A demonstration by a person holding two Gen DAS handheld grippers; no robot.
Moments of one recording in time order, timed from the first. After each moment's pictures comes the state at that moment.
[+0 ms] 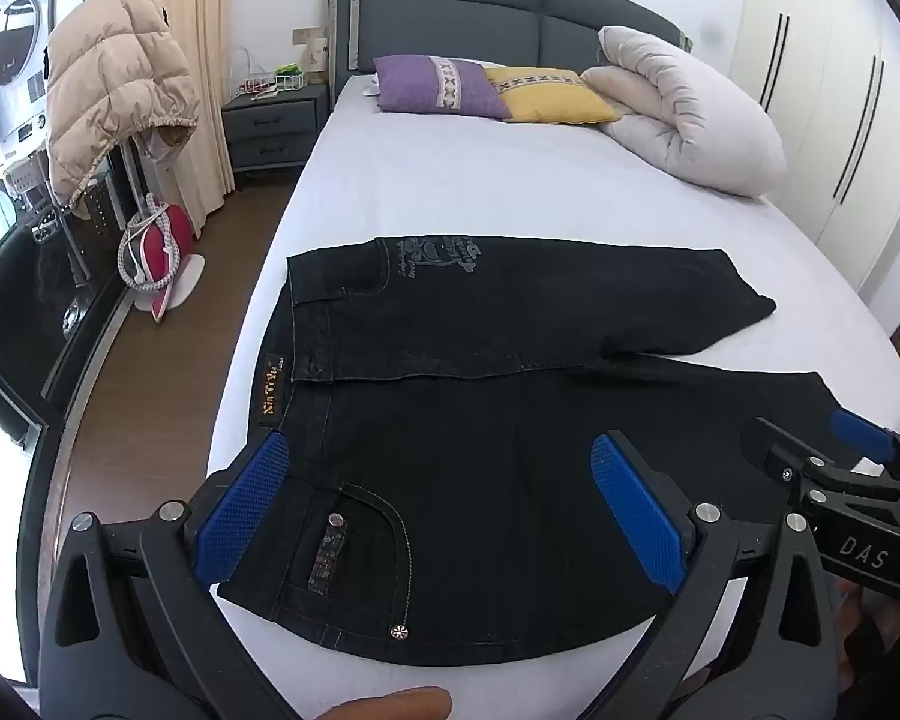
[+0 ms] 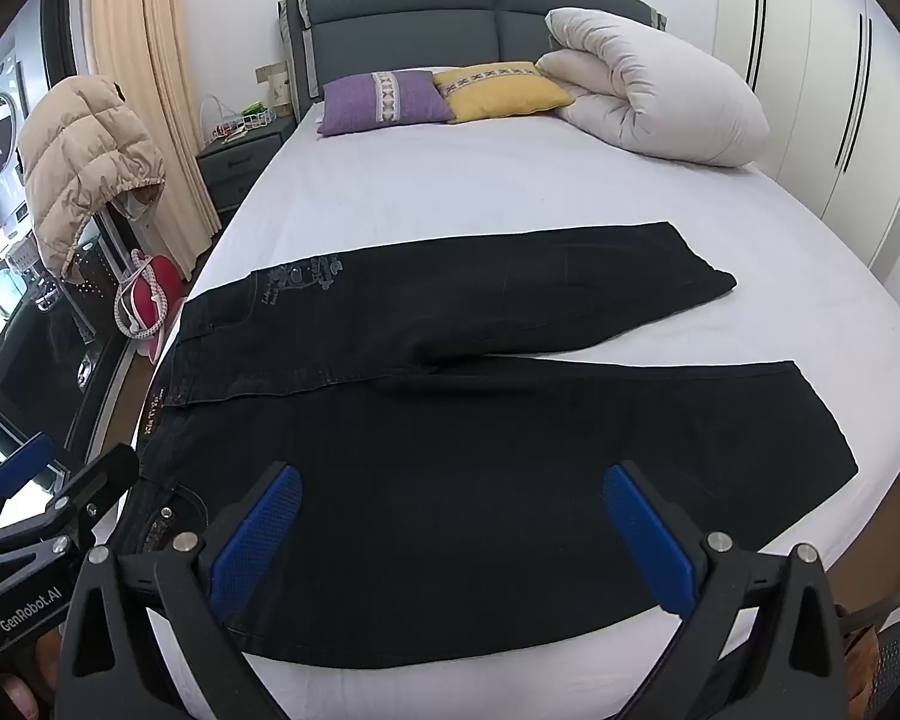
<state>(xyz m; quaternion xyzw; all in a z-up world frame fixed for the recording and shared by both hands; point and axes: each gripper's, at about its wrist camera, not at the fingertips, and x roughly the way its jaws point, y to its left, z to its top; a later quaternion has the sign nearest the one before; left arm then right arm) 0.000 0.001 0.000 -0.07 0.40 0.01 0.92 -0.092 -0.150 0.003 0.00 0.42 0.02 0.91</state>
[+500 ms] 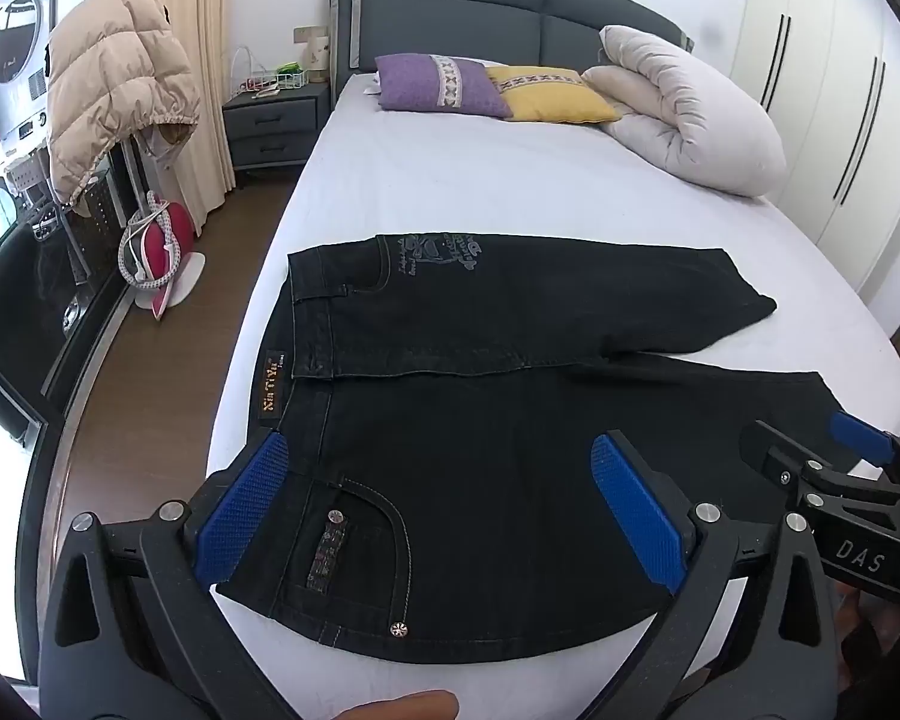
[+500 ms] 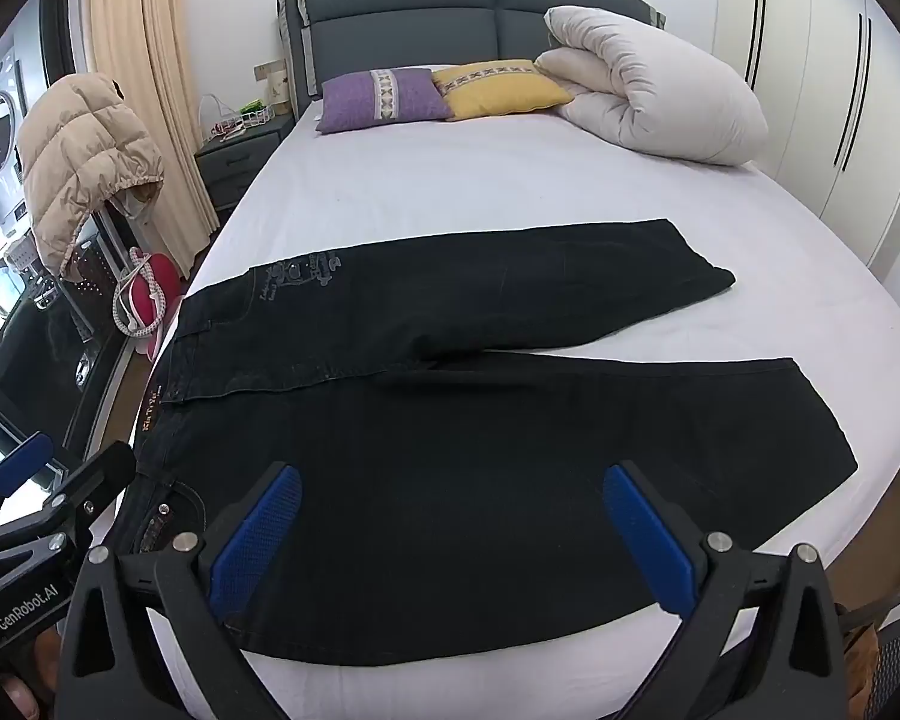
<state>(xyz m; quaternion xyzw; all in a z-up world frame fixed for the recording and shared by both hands) -0.001 -0.002 0.001 -0.06 0.40 0.02 0.92 -0.093 -0.148 0.004 0.00 0.43 0.02 0.90</state>
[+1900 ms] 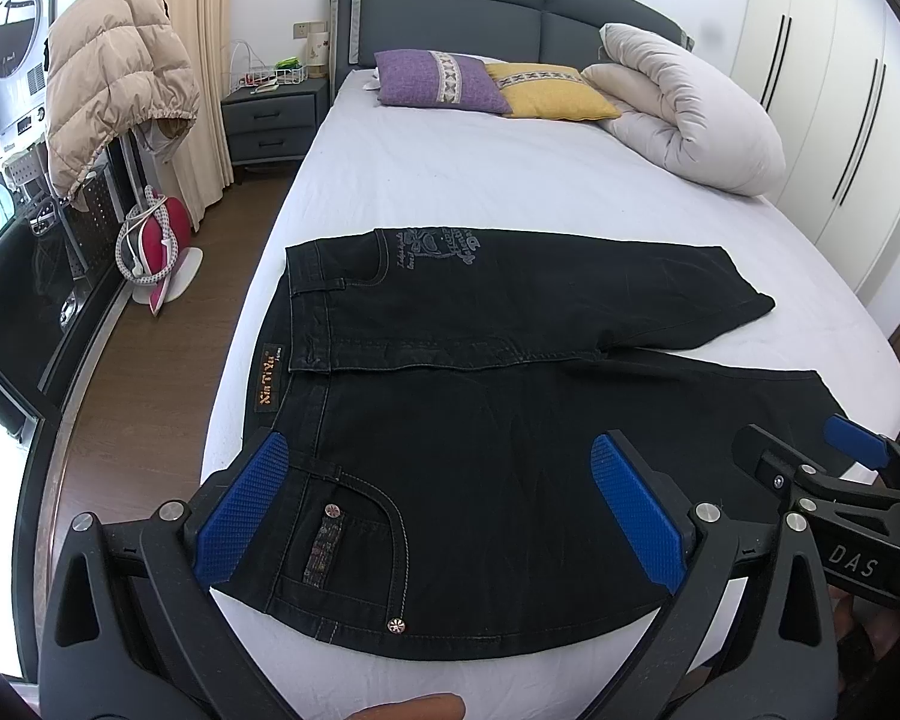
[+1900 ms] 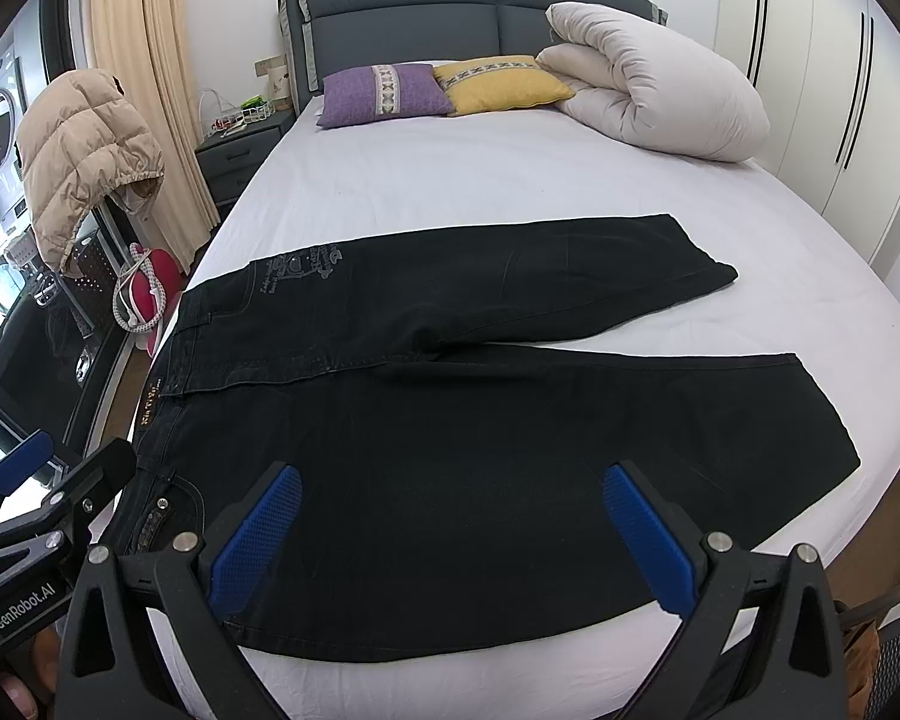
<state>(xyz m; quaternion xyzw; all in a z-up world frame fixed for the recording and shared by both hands) -0.002 -0.001 0.000 -0.06 0.40 0.01 0.91 -0.098 -0.148 -0.003 0.00 0.43 0.02 0.90</state>
